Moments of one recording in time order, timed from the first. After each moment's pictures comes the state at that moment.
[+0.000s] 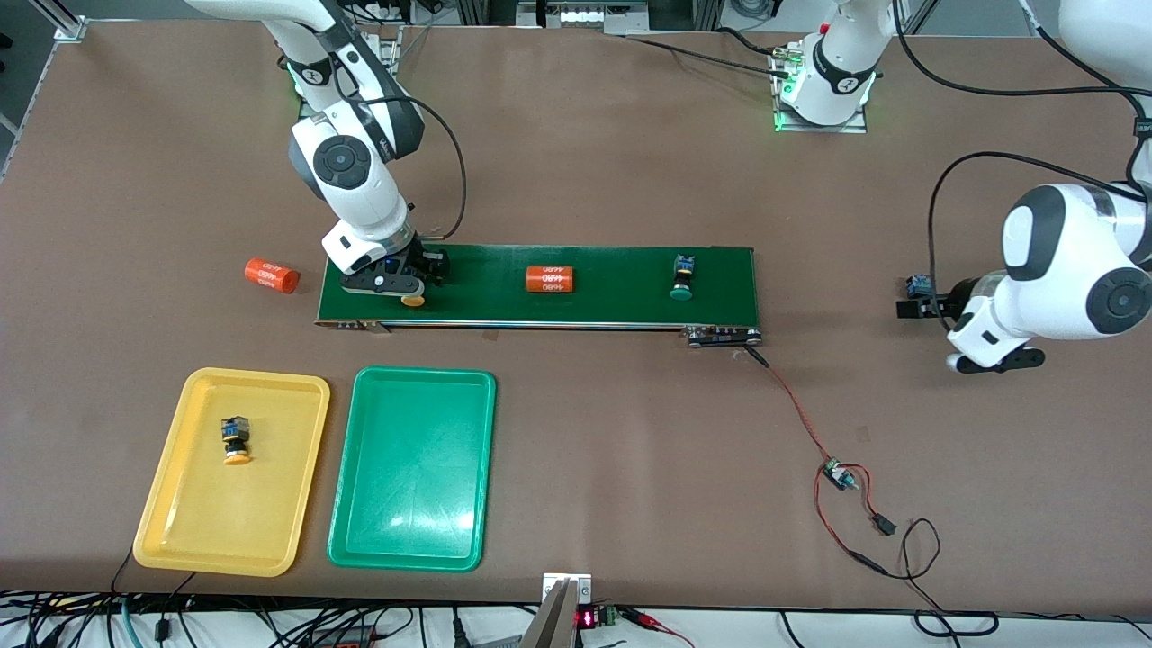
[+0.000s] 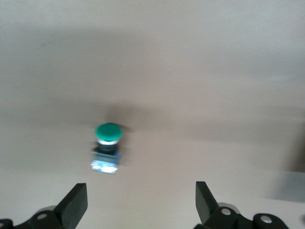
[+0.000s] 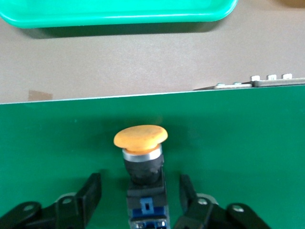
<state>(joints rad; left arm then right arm) 0.34 0.38 -0.24 -1.87 0.17 1.87 -0.08 0.14 0.25 0.33 -2.29 -0.20 2.54 0.70</state>
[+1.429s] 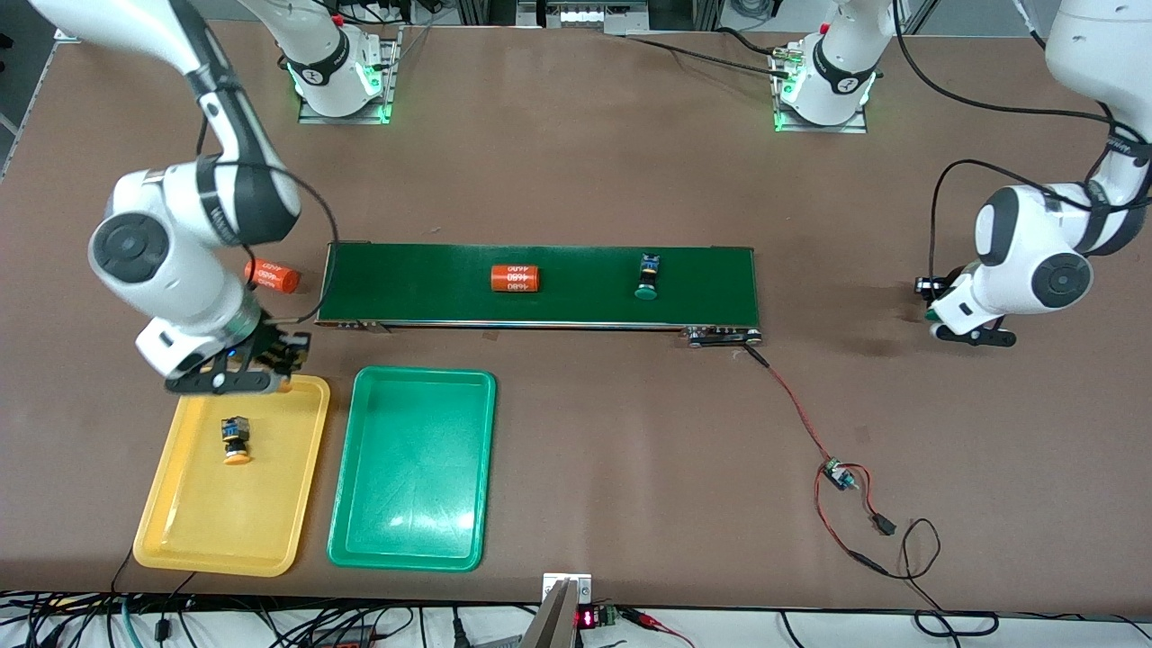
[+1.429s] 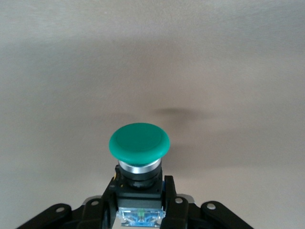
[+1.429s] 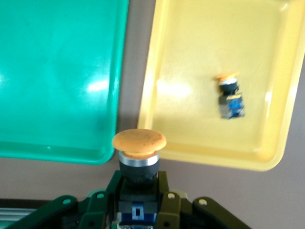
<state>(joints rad) 0.35 0.39 -0.13 -2.12 0.28 2.13 0.11 -0.03 0.43 0.19 -1.69 -0.21 2.17 0.15</state>
